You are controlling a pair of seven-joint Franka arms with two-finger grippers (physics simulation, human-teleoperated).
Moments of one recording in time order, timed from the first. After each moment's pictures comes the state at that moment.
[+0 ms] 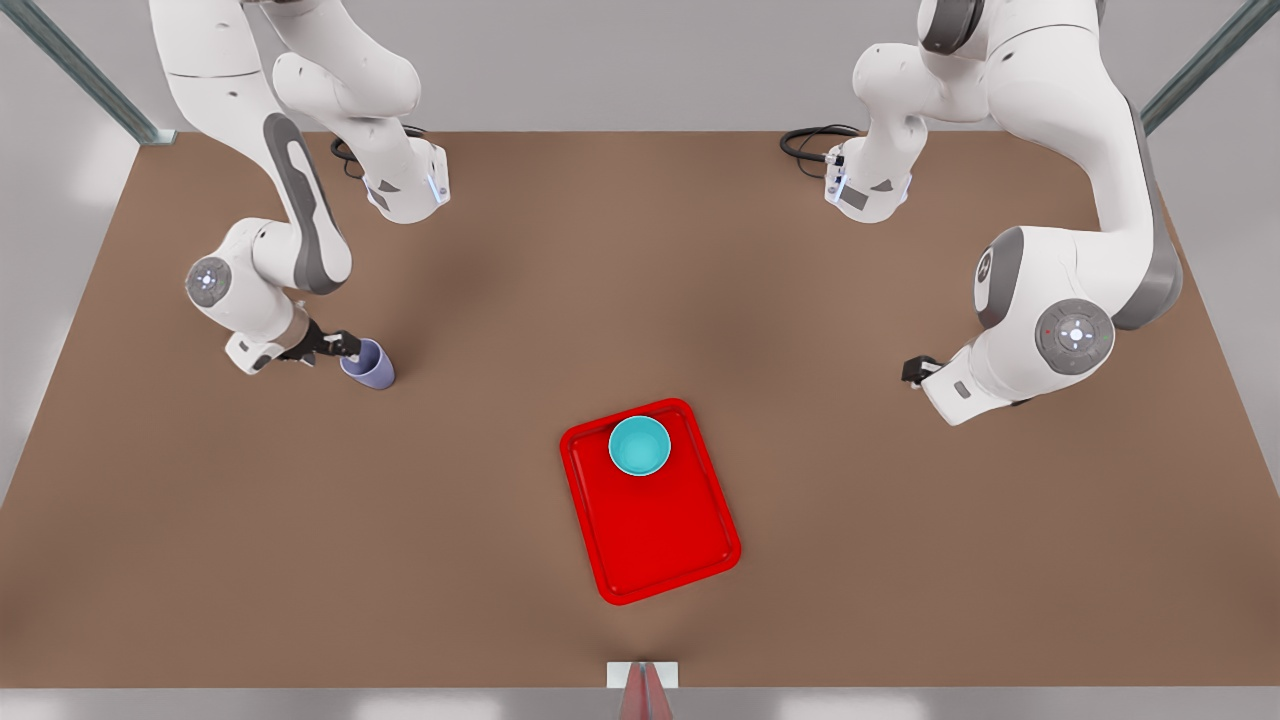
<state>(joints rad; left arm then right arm) -0.28 0.31 0.14 -1.47 0.04 1.57 0.13 -0.04 0.06 -0.06 -2.51 0.13 2.49 -0.27</state>
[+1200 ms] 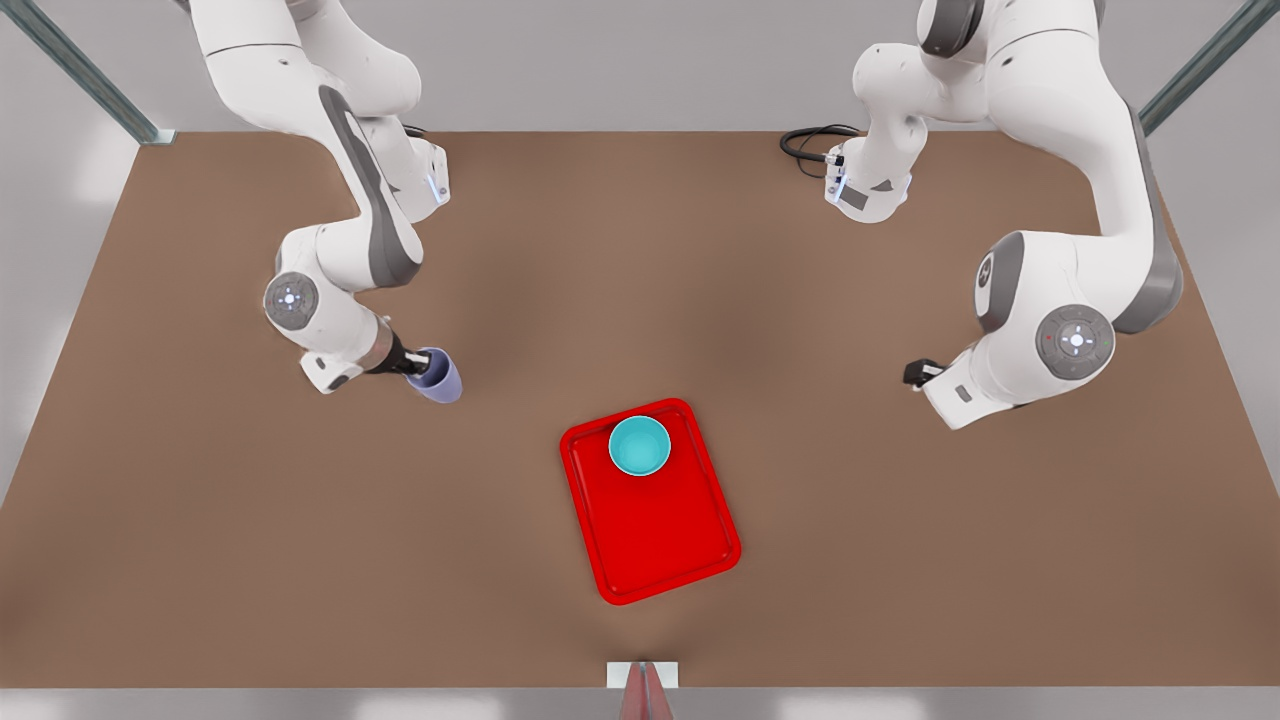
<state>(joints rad) -0.28 0.32 0.14 -1.46 0.04 1.57 0.13 0.08 0.15 0.21 -2.07 0.13 2.11 0.32</state>
